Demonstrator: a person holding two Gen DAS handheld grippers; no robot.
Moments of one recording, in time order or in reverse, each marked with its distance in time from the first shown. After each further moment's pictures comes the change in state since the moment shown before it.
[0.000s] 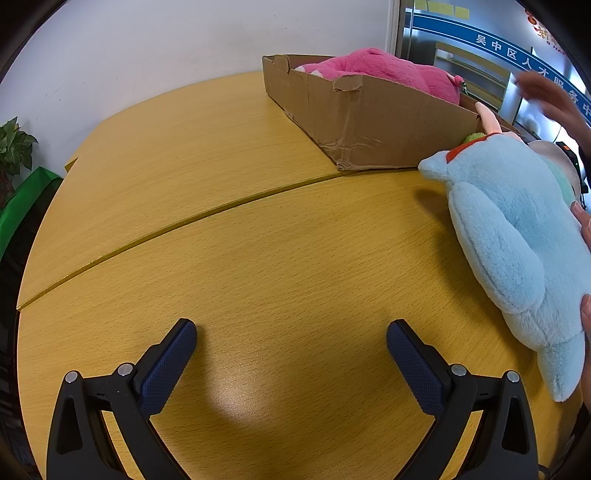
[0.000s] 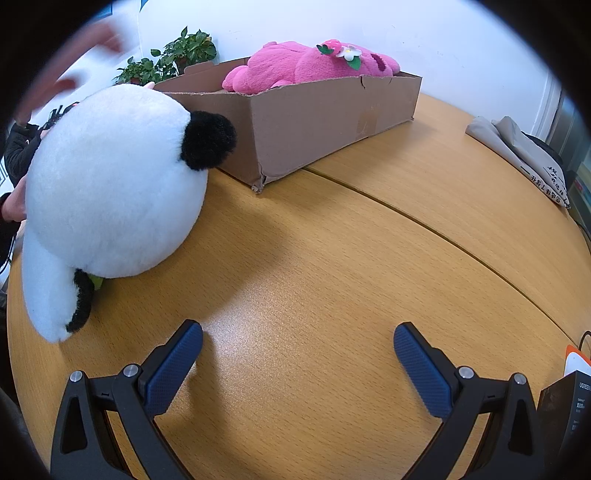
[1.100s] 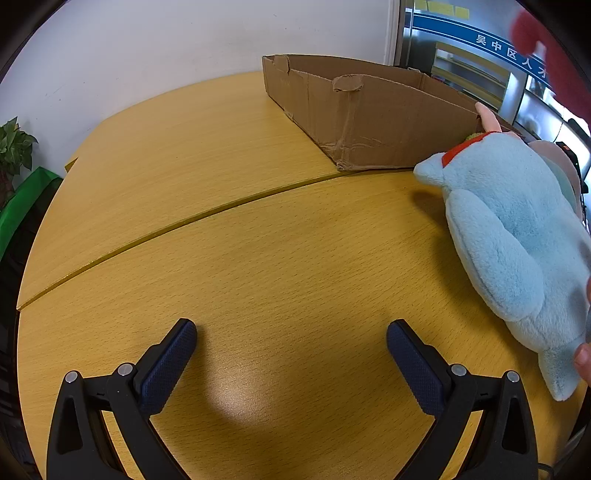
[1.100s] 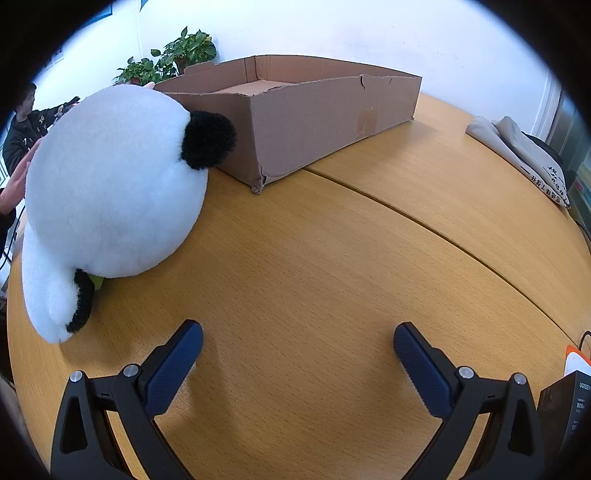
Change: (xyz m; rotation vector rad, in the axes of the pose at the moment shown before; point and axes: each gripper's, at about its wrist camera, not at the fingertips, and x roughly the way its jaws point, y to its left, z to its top) left arm -0.002 0.004 0.000 0.000 0.000 -0.001; right arm 0.001 0.000 0.001 0.001 0.001 0.000
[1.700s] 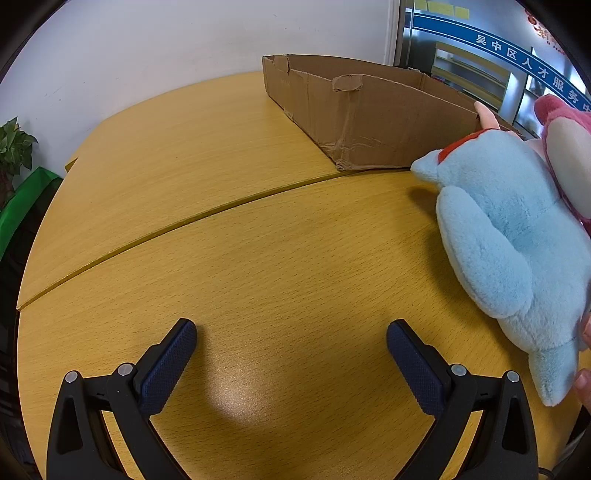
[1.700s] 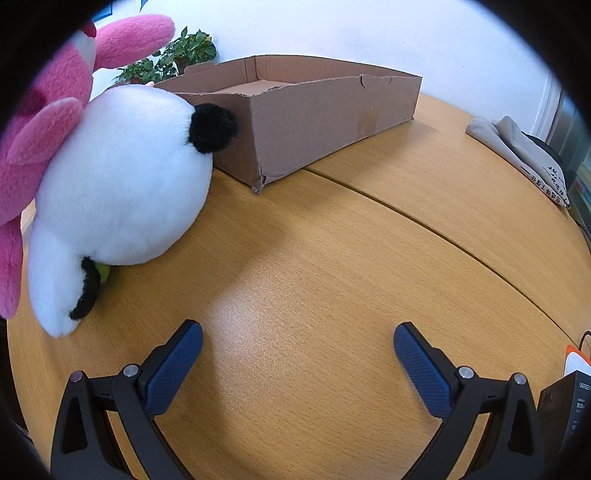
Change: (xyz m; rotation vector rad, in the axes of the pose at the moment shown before) left arm -0.001 -0.001 -0.004 0.000 0.000 0.000; right arm 0.000 0.000 -0.001 0.000 0.000 0.000
